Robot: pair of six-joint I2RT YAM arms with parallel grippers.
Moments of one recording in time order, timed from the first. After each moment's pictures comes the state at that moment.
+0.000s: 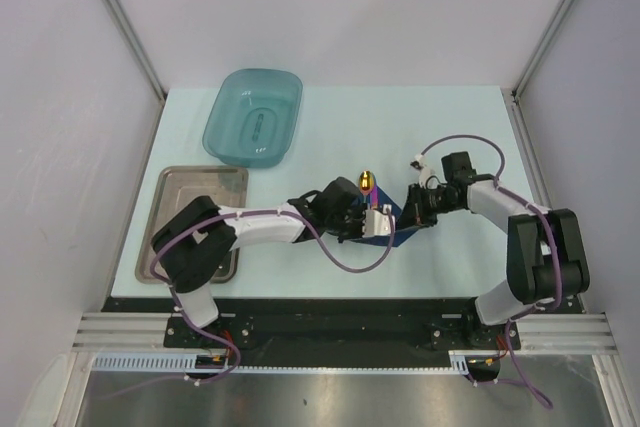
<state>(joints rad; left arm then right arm) -0.93 1.75 0.99 0.01 0.32 0.68 0.13 1.52 0.84 -0.51 -0.85 0.10</state>
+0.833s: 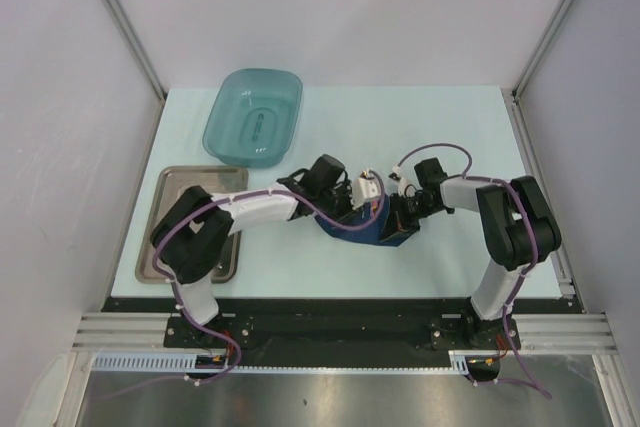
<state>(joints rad) -0.79 1.79 1.09 -0.13 0.38 0.47 0.27 1.78 0.87 -0.38 -0.78 0.18</state>
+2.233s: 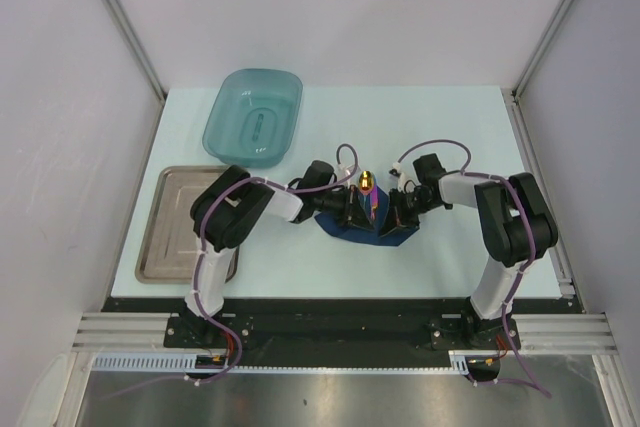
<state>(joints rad) -0.66 2.12 1.04 0.46 0.83 -0.82 0.26 1.81 0.92 -0.39 -0.73 0.20</state>
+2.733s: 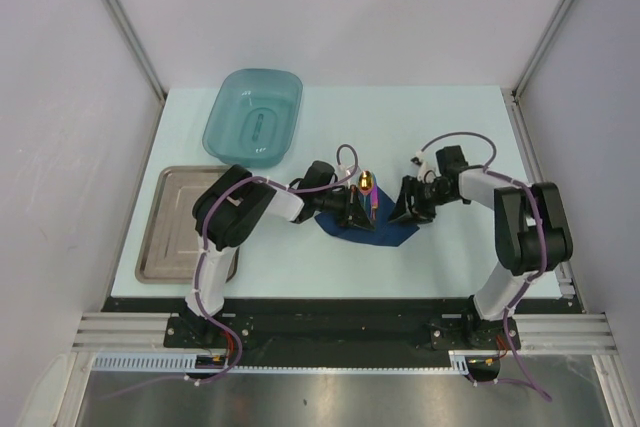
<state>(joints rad) -0.66 2.14 1.05 0.47 0.83 -0.84 0.16 1.74 0.93 -0.44 -0.72 0.21</state>
